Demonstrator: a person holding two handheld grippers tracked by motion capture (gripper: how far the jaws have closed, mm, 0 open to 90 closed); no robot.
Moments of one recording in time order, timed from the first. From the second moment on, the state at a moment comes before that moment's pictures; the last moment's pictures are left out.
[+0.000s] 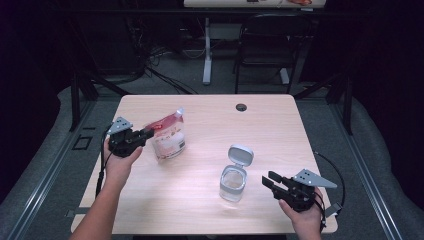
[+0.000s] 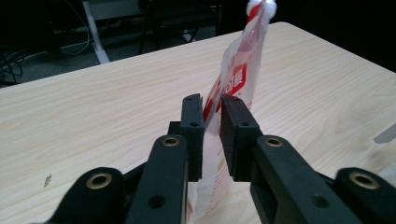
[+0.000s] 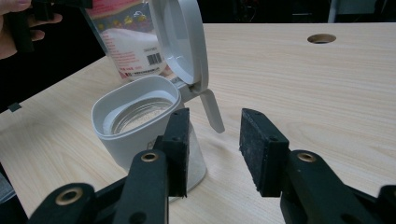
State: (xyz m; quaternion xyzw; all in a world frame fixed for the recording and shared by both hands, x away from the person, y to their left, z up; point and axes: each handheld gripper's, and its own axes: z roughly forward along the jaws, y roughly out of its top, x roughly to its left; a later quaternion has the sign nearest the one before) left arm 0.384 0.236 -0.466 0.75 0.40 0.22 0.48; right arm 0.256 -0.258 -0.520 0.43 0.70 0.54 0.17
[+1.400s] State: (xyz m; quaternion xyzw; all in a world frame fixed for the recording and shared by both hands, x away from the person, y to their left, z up) left arm 0.363 0.216 -0.448 0.77 0.36 0.23 0.48; right arm 0.257 -0.260 -0.520 0.43 0.70 0.54 0.17
